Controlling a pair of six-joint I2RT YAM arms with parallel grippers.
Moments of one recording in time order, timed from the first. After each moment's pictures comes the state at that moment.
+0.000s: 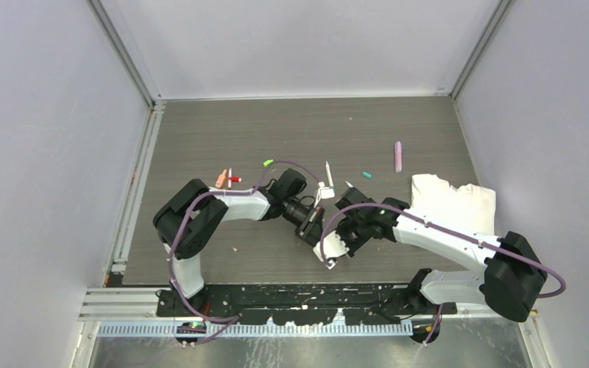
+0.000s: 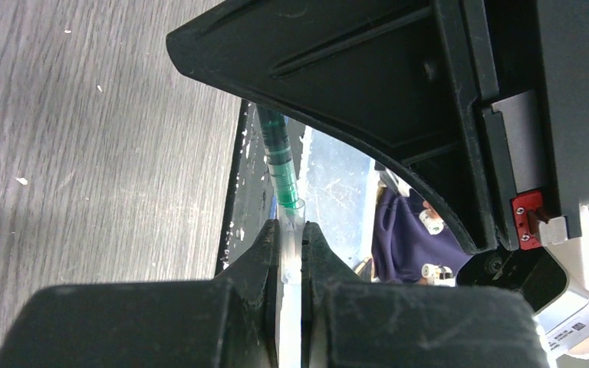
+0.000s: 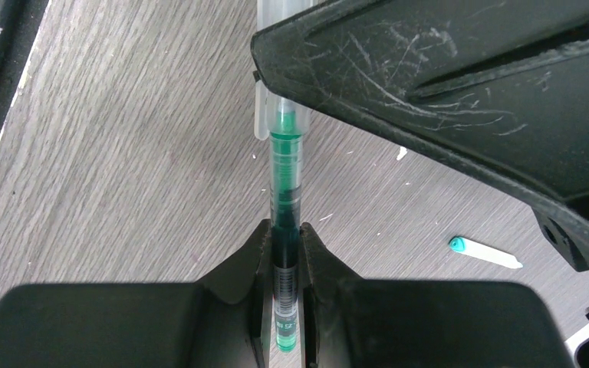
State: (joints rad) left arm -0.79 1.83 0.94 0.05 1.16 -0.45; right arm 0.84 1.22 0.76 -0.73 -0.23 -1.37
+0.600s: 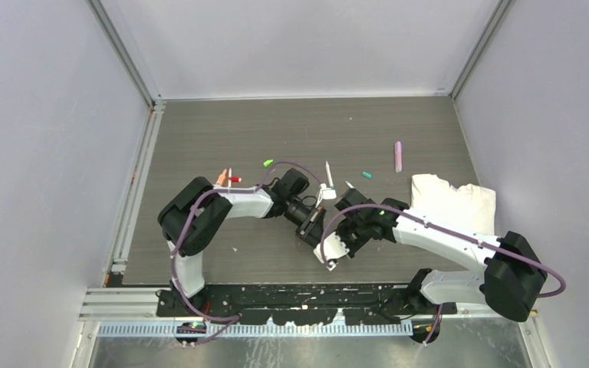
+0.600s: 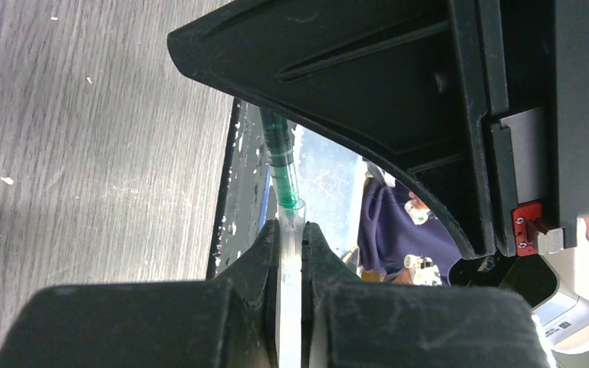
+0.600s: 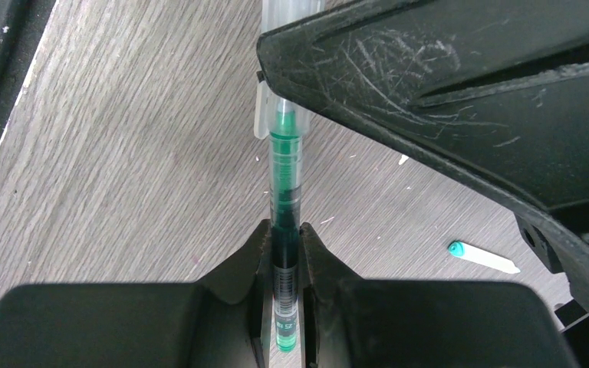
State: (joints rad) left arm -0.79 1.87 0.98 -0.02 1.20 -0.44; right arm 0.85 1.22 0.76 -0.73 -0.23 -1.38
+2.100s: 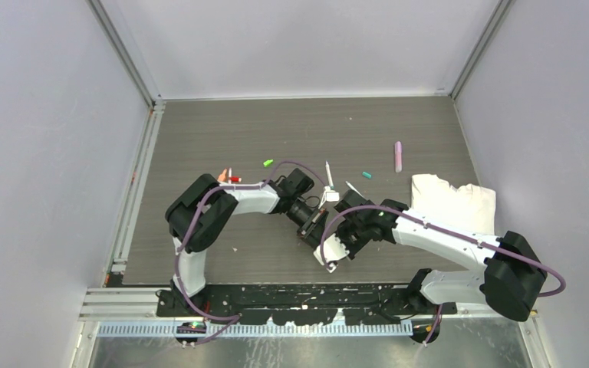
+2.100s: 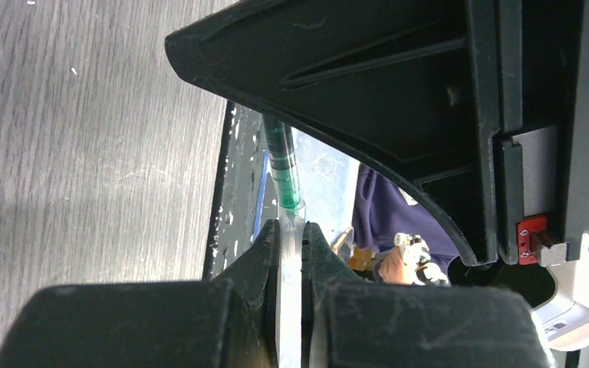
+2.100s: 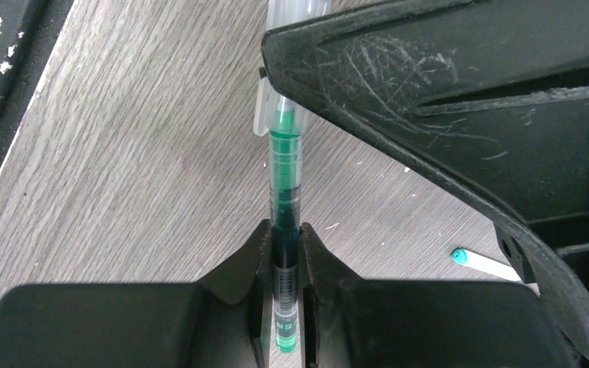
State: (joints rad) left arm -0.80 1.93 1.08 -0.22 1.23 -0.30; right arm 0.86 1.22 0.75 -0.74 -0.23 -1.38
